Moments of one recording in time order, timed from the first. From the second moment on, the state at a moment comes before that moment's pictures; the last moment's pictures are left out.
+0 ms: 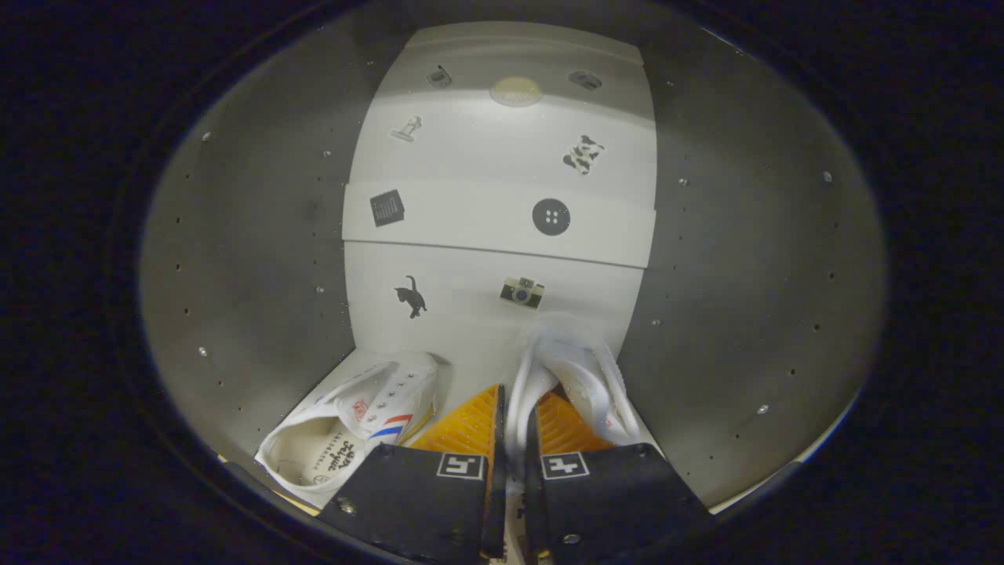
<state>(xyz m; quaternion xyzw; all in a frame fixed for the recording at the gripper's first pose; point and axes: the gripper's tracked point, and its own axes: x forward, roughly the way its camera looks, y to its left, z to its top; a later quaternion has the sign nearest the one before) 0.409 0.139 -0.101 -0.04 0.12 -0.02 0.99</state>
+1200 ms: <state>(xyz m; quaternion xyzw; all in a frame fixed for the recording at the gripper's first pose) 0.389 0.159 -0.138 0.02 0.23 -0.01 0.97</state>
